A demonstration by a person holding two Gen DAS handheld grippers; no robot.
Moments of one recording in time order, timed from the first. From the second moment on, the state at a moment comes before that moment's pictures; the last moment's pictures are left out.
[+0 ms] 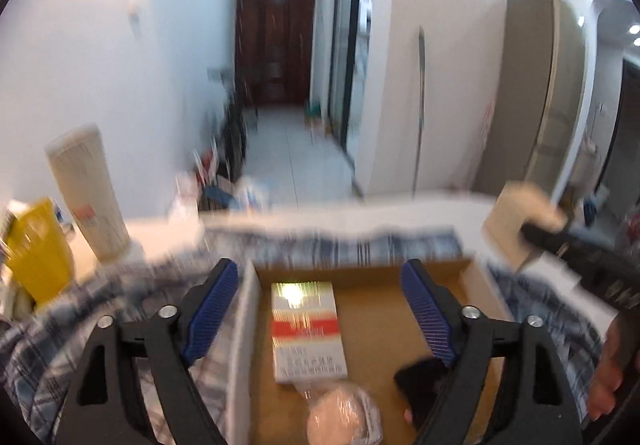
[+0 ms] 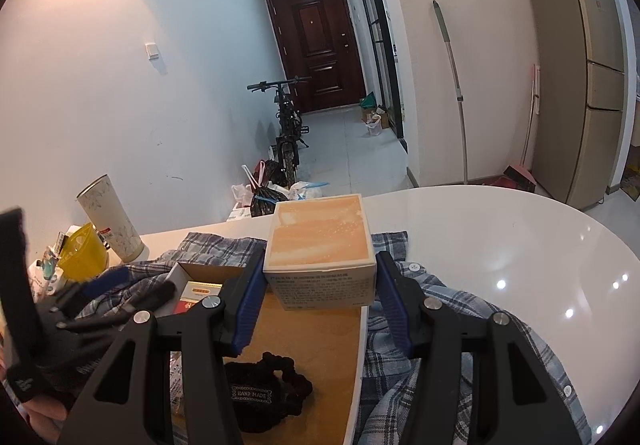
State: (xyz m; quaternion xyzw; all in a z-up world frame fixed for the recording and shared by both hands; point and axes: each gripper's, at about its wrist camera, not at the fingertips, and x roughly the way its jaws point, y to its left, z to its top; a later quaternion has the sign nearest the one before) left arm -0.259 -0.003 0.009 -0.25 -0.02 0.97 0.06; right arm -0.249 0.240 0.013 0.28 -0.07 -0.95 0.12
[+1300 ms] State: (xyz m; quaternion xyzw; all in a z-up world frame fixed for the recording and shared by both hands) left arm -0.209 0.004 0.063 -0.15 0.00 0.99 0.04; right arm -0.253 0.231 0.016 0.31 -0.05 -0.94 0.11
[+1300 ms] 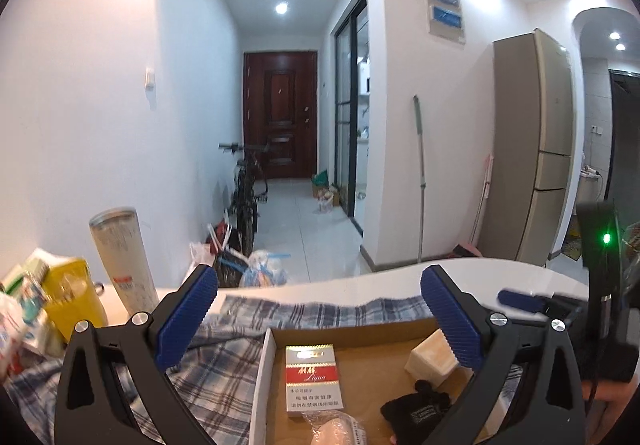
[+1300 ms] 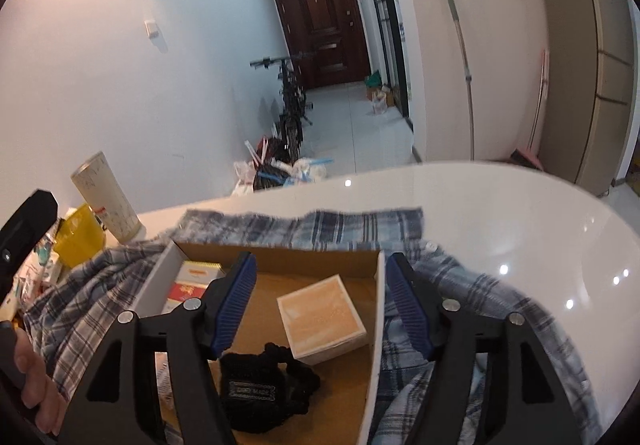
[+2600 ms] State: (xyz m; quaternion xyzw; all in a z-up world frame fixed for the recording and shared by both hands) left arm 0.051 -0.040 0.121 -0.04 -0.04 1.00 0.03; right arm 0.025 0.261 0.124 0.06 -0.05 -0.99 0.10
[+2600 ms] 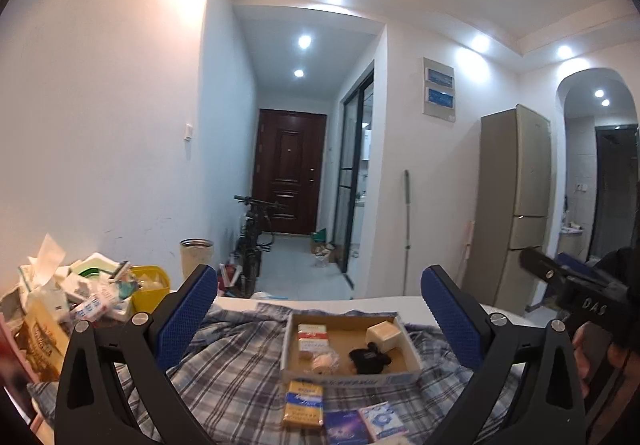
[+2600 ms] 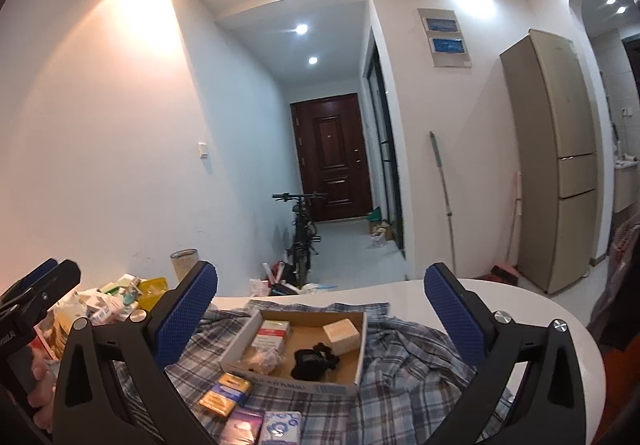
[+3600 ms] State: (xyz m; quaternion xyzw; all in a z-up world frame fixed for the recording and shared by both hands) left arm 0.043 -0.064 -0.002 -0.23 -0.04 0.97 -0.01; right arm 0.017 0.210 -0.017 0.30 -0.04 -0.94 0.13
